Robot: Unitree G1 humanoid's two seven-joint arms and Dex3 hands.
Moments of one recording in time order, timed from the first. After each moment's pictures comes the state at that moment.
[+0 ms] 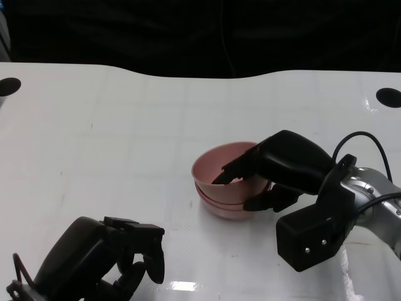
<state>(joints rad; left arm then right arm) 0.12 0.36 -0.13 0.04 0.43 -0.70 0.00 -0.66 -0.28 0.48 0.70 -0.70 -0.66 -0.02</state>
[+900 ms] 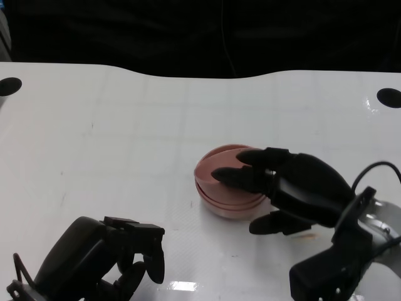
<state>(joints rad) 0.11 0.36 -0.13 0.04 0.43 -0.70 0.00 -0.43 -0.38 0.47 0.39 -0.81 -0.55 -0.12</state>
